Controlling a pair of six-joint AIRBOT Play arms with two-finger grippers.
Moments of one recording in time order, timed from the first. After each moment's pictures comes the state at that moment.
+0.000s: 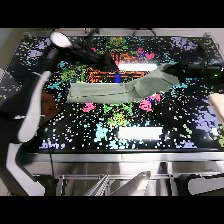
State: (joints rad) left arm -0.26 -1.90 2.06 0.55 -1.37 -1.21; right arm -0.24 -1.66 1.44 -0.29 1.34 1.08
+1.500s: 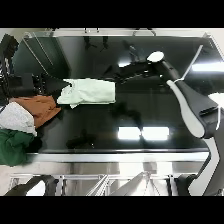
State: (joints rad) left arm 0.19 -1.09 1.03 0.18 -1.53 -0.93; right arm 0.26 -2.02 1.87 -0.45 1.20 1.20
